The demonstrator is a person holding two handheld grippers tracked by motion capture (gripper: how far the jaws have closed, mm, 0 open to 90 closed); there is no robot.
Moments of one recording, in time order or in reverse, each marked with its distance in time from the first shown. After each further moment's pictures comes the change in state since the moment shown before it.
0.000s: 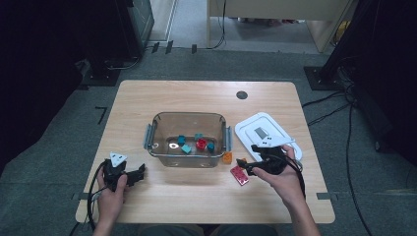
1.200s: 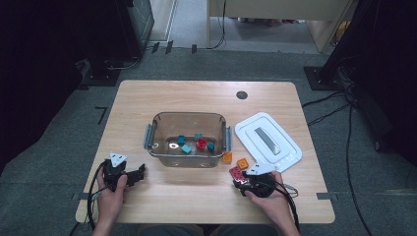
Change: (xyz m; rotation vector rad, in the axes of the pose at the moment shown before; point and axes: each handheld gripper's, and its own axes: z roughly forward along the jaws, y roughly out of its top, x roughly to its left) left arm 0.000 0.000 0.000 0.001 0.002 -0.002; right arm 0.021 -0.081 0.047 0.087 -0.024 -0.025
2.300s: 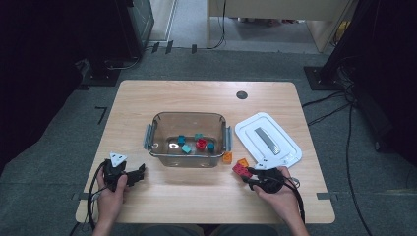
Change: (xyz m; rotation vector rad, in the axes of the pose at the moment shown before) left arm 0.000 0.000 0.000 0.000 0.000 0.001; right arm -0.017 0.011 -0.023 0.001 -0.006 -0.006
